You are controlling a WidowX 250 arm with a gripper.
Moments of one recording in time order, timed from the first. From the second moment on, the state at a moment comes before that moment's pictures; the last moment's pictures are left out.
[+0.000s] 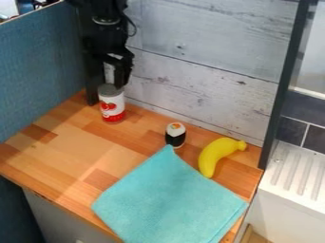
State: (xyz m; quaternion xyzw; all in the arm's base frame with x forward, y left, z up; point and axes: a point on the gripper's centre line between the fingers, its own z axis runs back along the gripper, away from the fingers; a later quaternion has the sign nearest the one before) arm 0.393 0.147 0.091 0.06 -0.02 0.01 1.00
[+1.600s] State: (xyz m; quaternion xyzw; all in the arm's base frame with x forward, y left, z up) arm 0.396 0.136 0.076 0.00 -0.01 0.06 1.00
